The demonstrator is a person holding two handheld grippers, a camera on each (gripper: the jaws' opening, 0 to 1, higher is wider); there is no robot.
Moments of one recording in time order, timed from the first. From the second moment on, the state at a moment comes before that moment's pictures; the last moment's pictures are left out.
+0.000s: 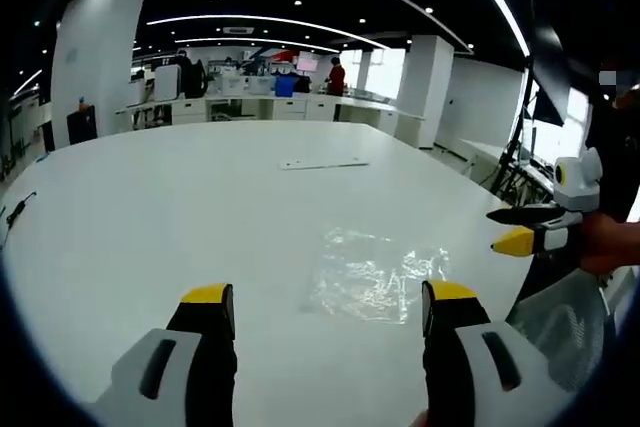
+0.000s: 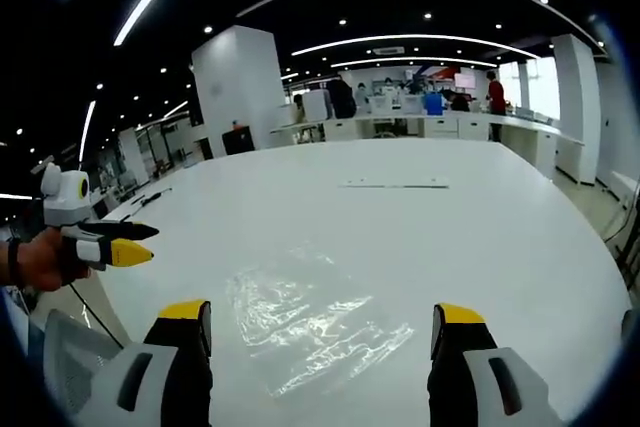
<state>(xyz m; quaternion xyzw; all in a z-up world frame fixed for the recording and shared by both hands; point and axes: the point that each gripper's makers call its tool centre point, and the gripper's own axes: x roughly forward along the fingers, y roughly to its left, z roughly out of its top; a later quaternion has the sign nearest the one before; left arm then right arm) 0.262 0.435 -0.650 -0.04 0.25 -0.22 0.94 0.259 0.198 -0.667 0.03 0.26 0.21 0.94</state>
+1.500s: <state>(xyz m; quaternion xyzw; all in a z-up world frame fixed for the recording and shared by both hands) 0.261 0.438 -0.654 -0.04 0.25 -0.22 0.94 0.258 0.205 -0.672 0.03 0.27 0.22 0.94</state>
